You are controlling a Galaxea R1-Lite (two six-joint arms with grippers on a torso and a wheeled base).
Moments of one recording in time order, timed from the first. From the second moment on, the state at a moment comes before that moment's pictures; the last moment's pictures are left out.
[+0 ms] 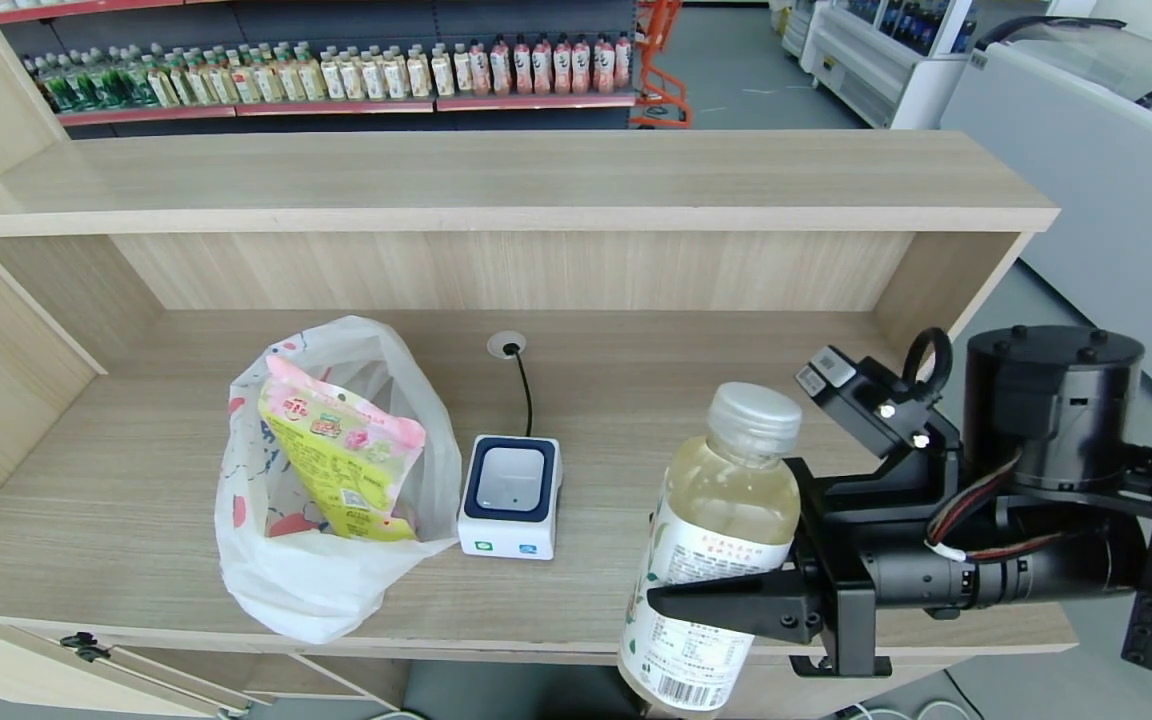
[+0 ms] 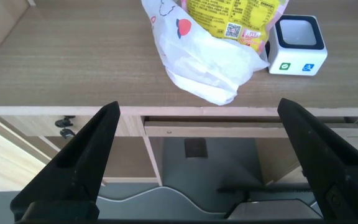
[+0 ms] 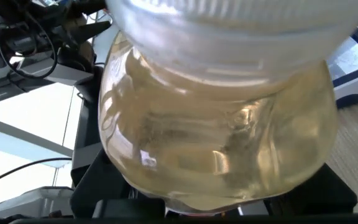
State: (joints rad) left arm 0.00 0.00 0.00 0.00 -0.04 0.00; right arm 0.66 1.59 -0.68 -0.67 0.78 -0.03
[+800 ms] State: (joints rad) left arm 0.00 0.00 0.00 0.00 -0.04 0.00; right arm 0.72 1.65 -0.72 -0.62 0.73 -0.03
